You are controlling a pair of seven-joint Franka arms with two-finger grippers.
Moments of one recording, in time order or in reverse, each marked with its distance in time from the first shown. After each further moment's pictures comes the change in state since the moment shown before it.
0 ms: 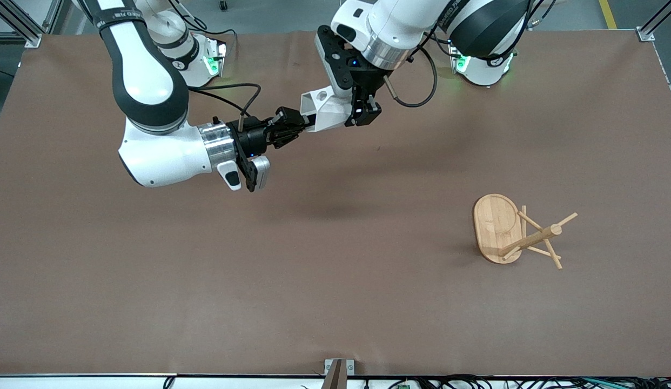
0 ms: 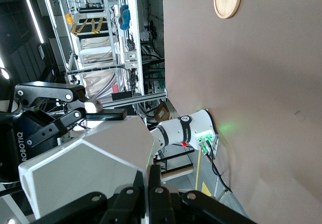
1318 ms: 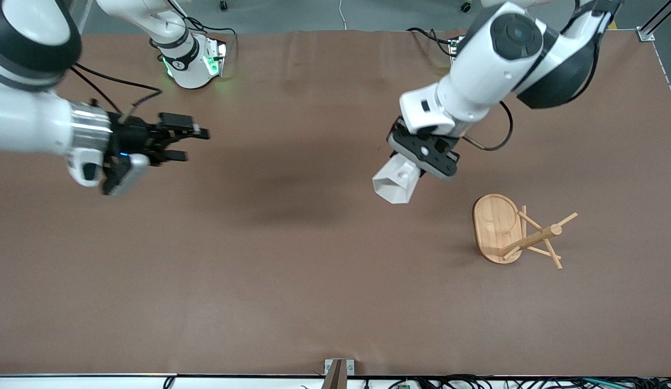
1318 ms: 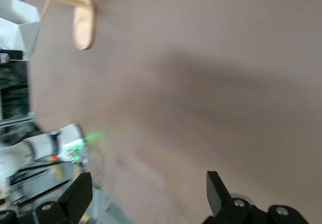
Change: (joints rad) left arm 0.234 0.062 0.016 -0.094 0.111 -0.008 -0.482; right arm -0.169 -0.224 -0.141 0.046 -0.721 -0.073 0.066
